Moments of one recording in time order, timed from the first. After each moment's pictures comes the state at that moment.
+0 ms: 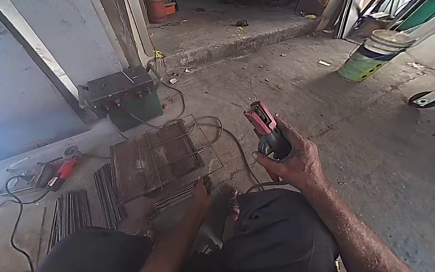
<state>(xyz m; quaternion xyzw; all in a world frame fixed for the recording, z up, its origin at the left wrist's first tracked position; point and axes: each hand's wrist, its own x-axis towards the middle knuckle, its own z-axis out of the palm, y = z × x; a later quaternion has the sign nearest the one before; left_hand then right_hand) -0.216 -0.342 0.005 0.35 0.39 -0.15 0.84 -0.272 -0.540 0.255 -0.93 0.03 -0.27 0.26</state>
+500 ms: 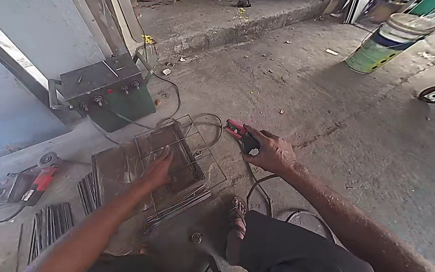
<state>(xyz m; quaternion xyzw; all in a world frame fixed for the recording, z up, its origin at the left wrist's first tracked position) -0.033 -0.207 0.085 0.94 -0.26 -0.23 0.04 -0.142 -0.576 0.169 -0.99 0.01 -0.12 0.11</state>
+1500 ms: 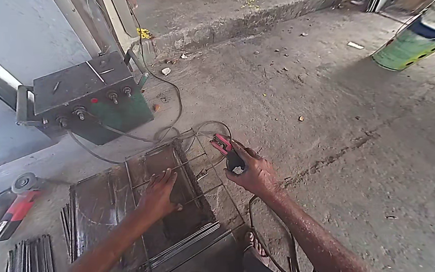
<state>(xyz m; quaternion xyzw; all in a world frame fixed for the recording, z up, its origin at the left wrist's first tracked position) 0.020 -0.224 0.058 0.93 -0.23 -0.28 0.01 -0.030 -0.536 0.076 -0.98 0.05 -0.10 0.18</state>
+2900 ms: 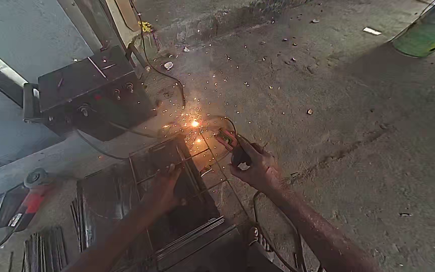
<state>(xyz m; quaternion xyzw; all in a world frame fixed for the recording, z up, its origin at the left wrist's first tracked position) 0.022 -0.219 0.051 0.93 -0.24 -0.26 0.08 -0.032 -0.537 0.071 -0.97 0.04 -0.13 0.19</state>
